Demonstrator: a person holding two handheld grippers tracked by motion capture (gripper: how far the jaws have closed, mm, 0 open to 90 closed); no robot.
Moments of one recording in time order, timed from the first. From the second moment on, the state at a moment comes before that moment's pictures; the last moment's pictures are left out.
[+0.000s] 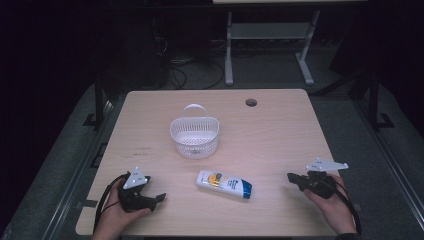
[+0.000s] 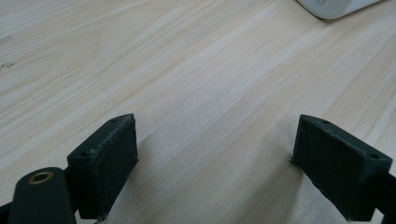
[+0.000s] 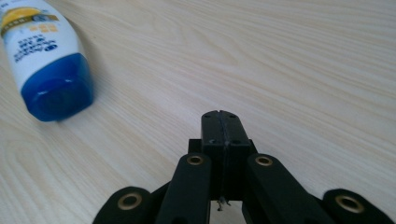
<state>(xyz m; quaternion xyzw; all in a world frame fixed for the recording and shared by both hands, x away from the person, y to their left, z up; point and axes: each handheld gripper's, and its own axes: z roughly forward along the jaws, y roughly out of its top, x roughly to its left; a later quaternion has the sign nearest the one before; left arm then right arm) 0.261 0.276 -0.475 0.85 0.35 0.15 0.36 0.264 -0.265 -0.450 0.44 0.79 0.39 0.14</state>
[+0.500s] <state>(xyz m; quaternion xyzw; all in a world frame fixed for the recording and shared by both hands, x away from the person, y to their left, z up) 0.261 0.276 -0.475 0.85 0.35 0.15 0.36 0.282 -0.240 -0.438 0.41 0.81 0.40 0.13</state>
